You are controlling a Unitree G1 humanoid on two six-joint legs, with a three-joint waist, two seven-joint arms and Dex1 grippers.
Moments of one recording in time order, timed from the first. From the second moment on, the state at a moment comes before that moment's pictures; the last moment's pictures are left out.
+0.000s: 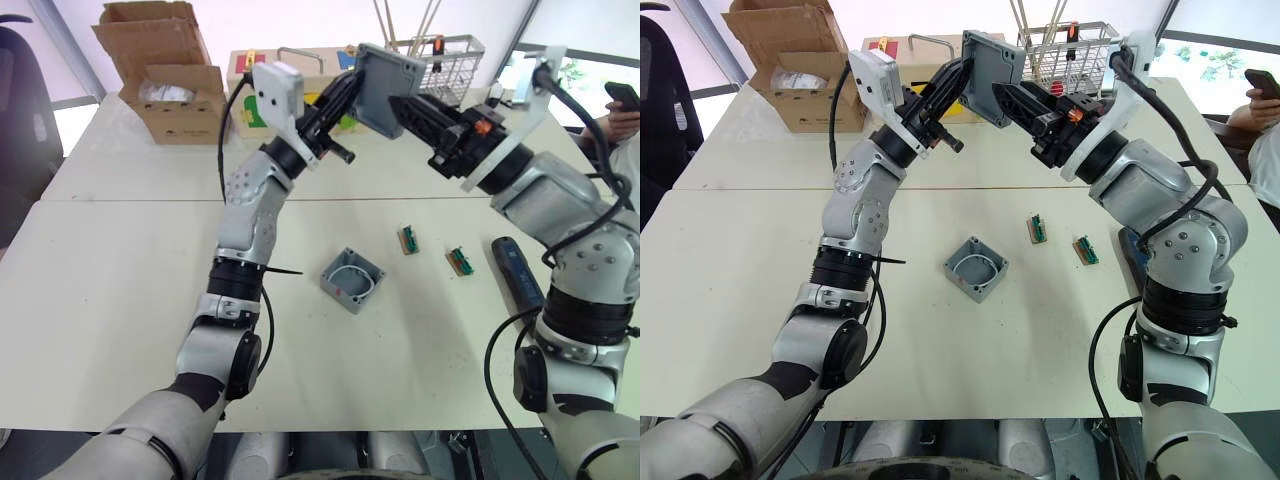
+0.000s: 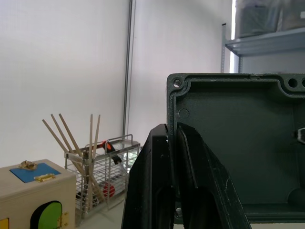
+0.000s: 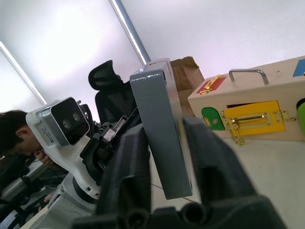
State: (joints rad) left arm -0.94 0.01 0.08 0.38 -0.35 -0.03 -0.61; right arm -0.75 -0.50 -0.24 -0.30 1.03 0.89 0.20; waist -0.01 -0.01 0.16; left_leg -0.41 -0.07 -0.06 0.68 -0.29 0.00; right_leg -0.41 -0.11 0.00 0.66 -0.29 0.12
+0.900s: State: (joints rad) left arm -0.89 0.24 0.23 0.18 -0.67 0.54 -0.54; right arm -0.68 -0.53 -0.15 -0.37 0.71 0.68 0.23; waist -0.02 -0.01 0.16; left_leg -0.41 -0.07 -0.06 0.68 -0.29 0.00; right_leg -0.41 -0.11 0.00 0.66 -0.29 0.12
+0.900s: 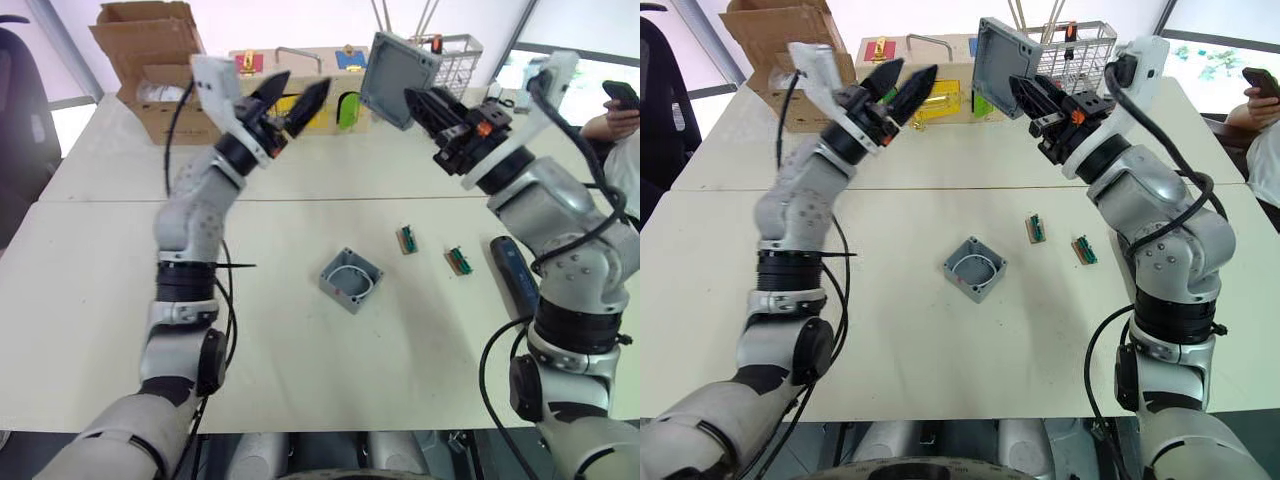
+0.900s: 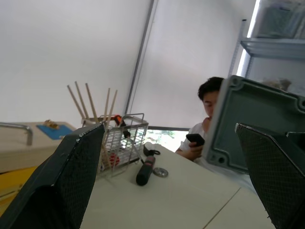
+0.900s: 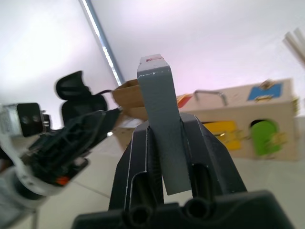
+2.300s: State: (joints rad) left arm -0.65 0.57 -0.08 -0.03 -0.57 0.60 -1.07; right arm -0.06 -0.75 0.19 -0.32 -0.70 -0.52 0.28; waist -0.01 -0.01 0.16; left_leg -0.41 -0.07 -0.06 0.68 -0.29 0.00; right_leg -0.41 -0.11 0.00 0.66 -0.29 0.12
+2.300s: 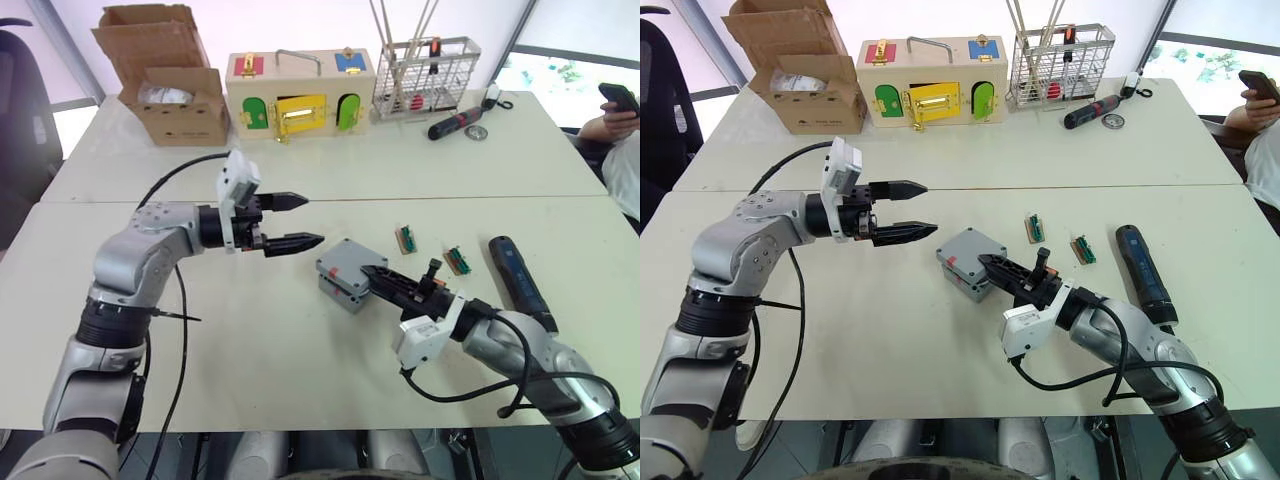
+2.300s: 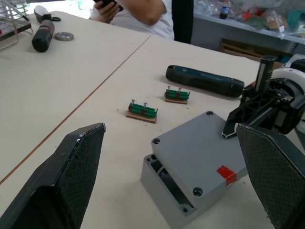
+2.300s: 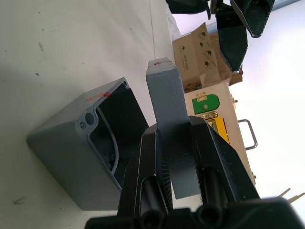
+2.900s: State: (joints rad) left arm -0.69 0.43 -0.19 0.05 -0.47 0.51 -1.15; right arm -0.06 -0.73 0.19 -0.27 -0.74 -0.53 0.26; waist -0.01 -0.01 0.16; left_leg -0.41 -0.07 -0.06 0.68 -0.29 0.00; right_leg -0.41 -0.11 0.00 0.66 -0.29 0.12
